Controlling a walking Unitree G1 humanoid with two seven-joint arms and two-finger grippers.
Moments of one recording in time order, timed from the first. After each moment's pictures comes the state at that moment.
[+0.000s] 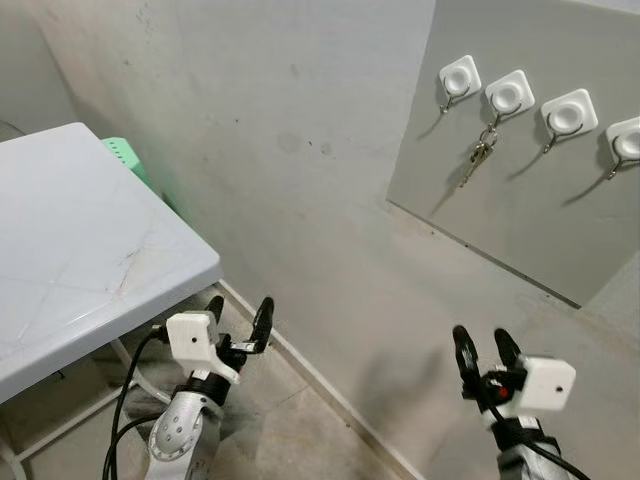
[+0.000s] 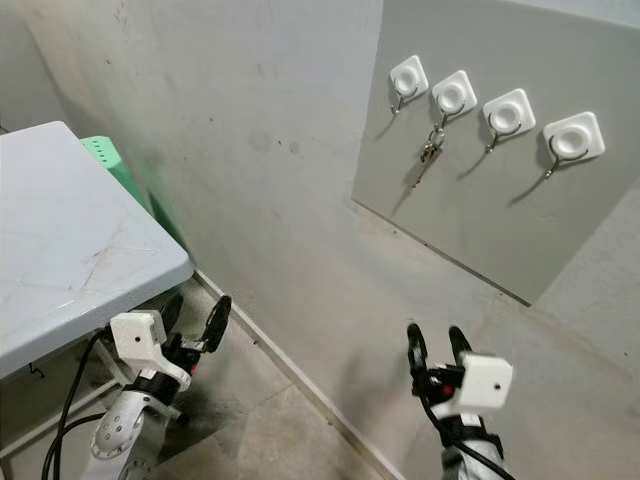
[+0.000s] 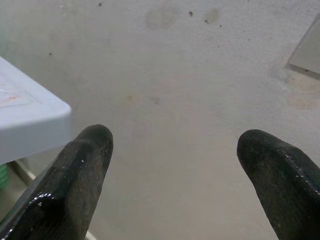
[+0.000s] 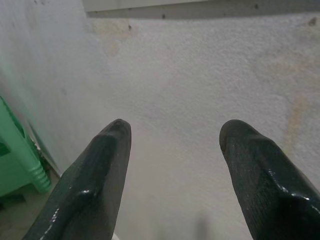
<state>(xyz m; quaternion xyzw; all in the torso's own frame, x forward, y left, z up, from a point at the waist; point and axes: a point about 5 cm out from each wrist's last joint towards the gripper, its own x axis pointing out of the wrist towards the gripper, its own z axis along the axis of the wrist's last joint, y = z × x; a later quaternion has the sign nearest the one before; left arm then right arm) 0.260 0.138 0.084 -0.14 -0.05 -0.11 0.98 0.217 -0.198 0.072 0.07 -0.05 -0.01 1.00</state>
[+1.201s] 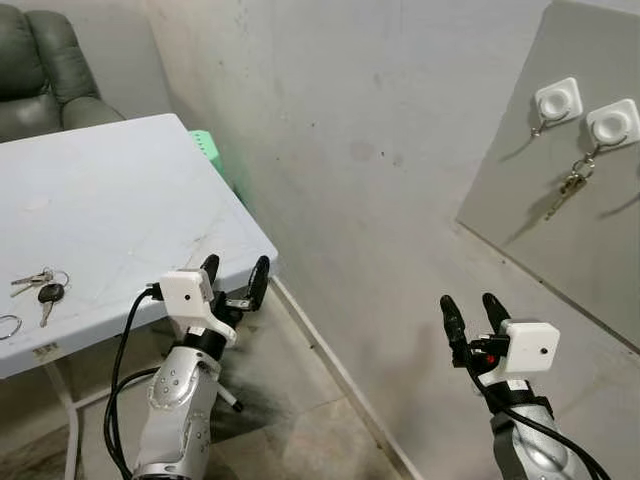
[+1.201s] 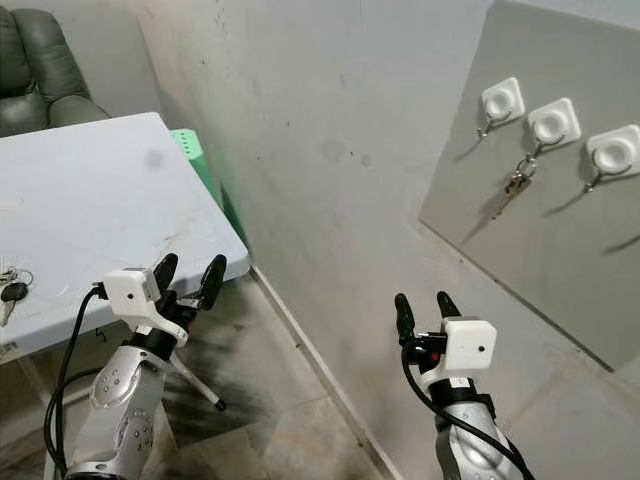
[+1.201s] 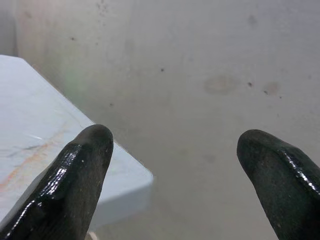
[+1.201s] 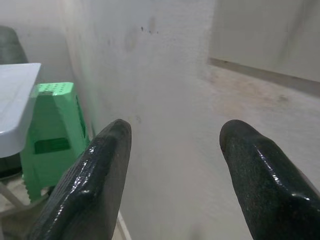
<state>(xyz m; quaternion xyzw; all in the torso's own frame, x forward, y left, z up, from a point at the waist) 0.295 0.139 0.118 -0.13 -0.10 -0.13 0.98 0.247 -0.190 0.100 0.02 -0.08 0.04 1.00</state>
